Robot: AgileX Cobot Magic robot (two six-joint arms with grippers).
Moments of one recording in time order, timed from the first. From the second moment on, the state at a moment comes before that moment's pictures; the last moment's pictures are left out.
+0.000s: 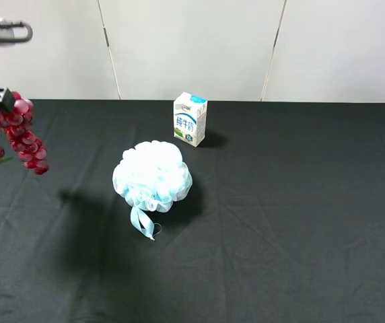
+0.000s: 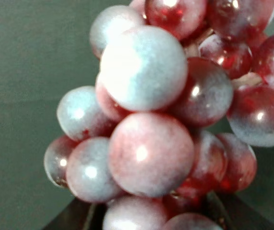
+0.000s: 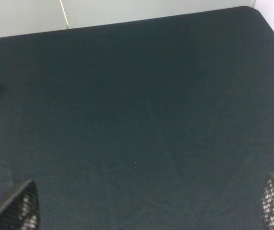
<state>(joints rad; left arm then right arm) -0.24 1.26 -1.00 0.14 1.01 -0.22 -0.06 -0.01 -0.50 0.01 1.02 0.02</state>
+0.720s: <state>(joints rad) -0.28 1.27 -1.11 -0.13 1.01 0.12 -0.06 -0.01 -0.50 0.01 1.02 0.02</state>
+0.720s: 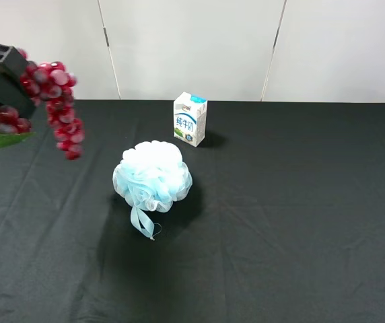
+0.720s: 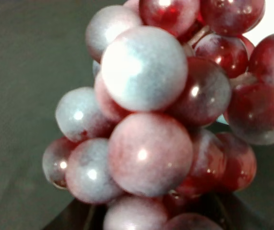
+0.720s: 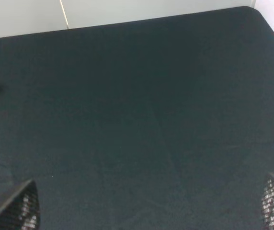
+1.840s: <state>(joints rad) -0.60 1.43 -1.22 -0.24 0.89 0.69 -0.06 0.13 -0.51 0.16 1.00 -0.07</state>
